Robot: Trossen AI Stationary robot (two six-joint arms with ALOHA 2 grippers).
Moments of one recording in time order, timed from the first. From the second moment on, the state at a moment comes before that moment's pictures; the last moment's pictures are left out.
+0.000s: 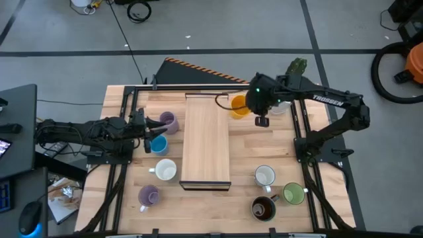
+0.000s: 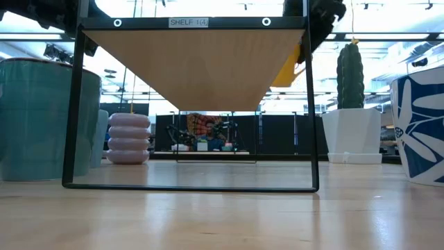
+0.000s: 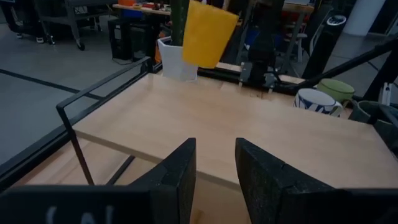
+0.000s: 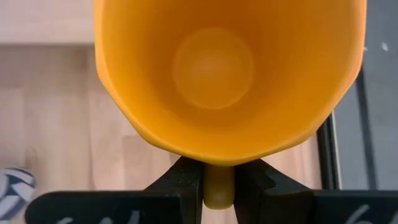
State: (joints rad) left arm -0.08 0.46 0.46 -0.20 -0.37 -0.19; right arm -0.33 1.38 1.45 -1.16 0.01 -0.27
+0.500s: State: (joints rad) left arm 0.14 0.54 0.62 -0.41 -0.18 -0.13; right arm -0.38 1.71 1.83 -1.29 -0.05 -0.35
